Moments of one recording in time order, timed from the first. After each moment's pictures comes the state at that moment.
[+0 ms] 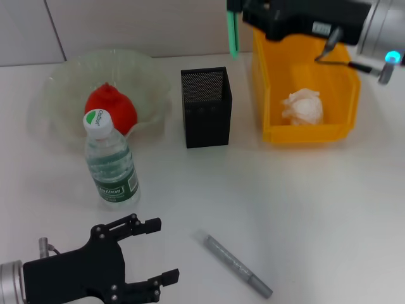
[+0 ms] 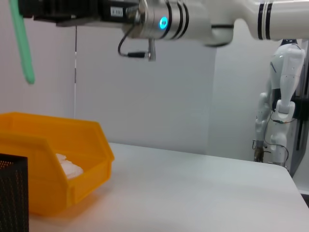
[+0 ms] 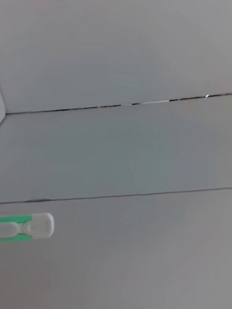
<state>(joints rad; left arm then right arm) -0.21 -2.06 1.29 0.62 1.48 1.58 -0.93 0.52 2.09 -1.03 -1.01 -1.53 -1.20 1.54</state>
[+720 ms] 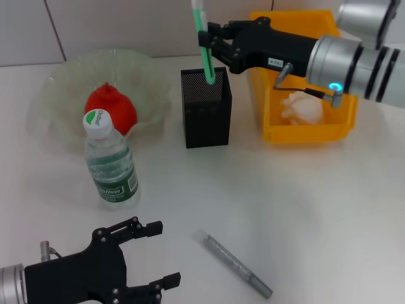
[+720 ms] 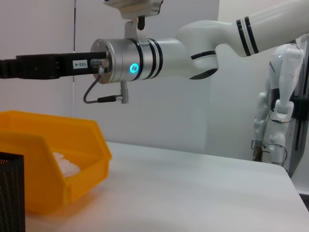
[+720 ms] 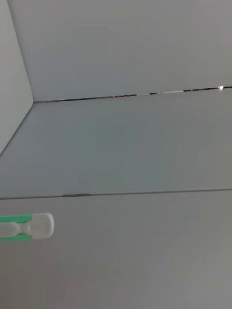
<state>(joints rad) -0.20 -2.07 1.30 0.62 1.48 1.58 -0.92 0.69 2.09 -1.05 -0.59 -1.42 -1.08 1.22</state>
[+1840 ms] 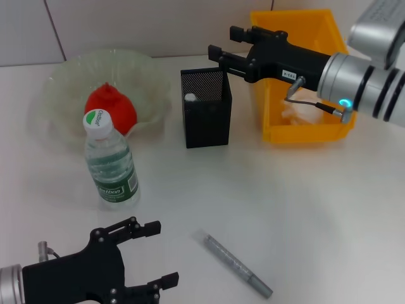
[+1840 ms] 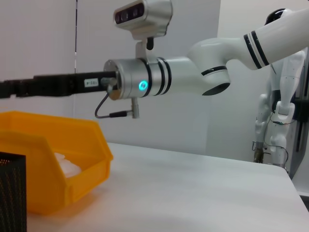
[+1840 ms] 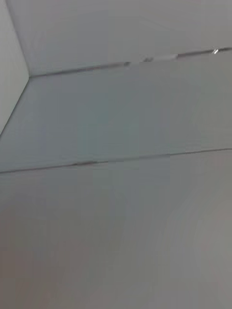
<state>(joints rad) -0.20 -2.06 1.29 0.61 1.48 1.59 -0.92 0.64 2.08 -1.05 -0.52 -1.32 -1.06 1.13</state>
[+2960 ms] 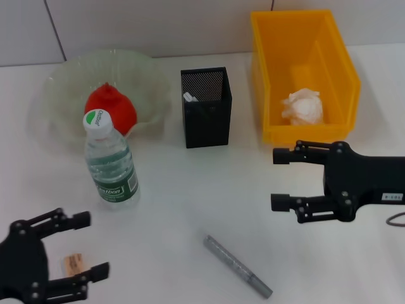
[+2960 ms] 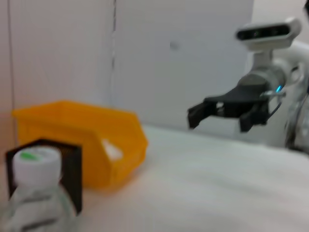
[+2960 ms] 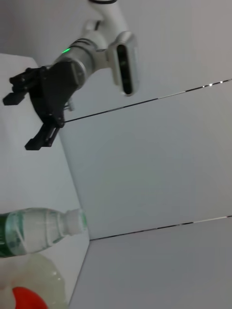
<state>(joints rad) 0.01 -2.06 1.10 1.13 1.63 1.71 -1.31 0.29 2.08 -0.91 -0.93 -1.72 -1.78 1.41</state>
